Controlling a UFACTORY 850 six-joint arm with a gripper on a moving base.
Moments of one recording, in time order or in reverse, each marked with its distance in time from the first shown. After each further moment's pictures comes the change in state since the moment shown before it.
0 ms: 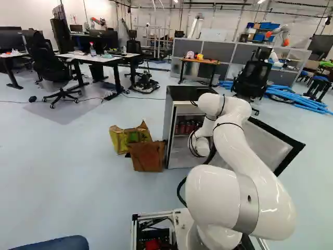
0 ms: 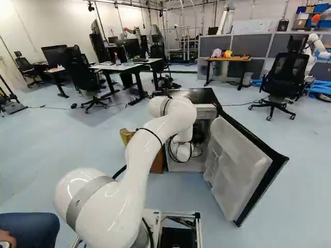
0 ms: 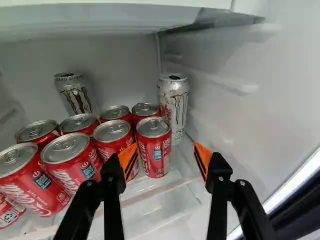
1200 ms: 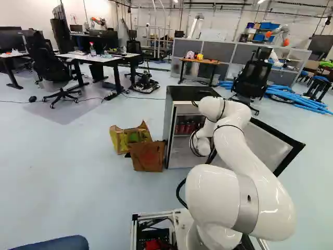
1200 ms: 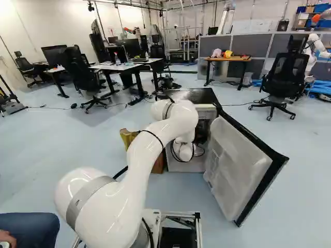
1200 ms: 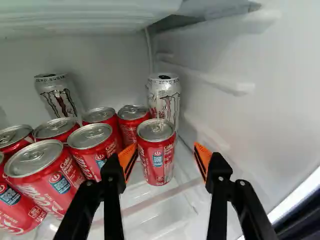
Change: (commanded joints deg) arm -1.1 -2.9 -5.3 0.0 -1.1 0.0
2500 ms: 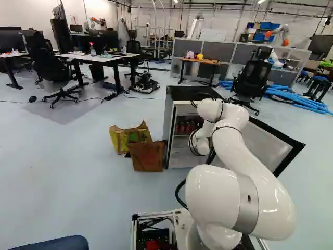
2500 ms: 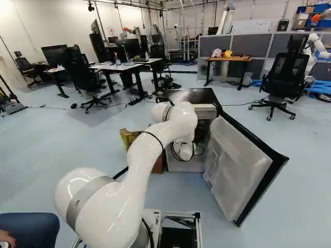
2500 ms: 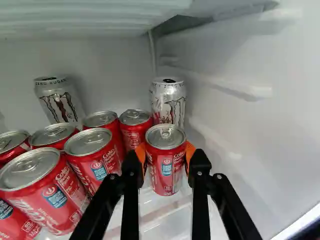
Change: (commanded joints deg) arm 0.4 -1.7 -3.1 0.0 0.0 0.0
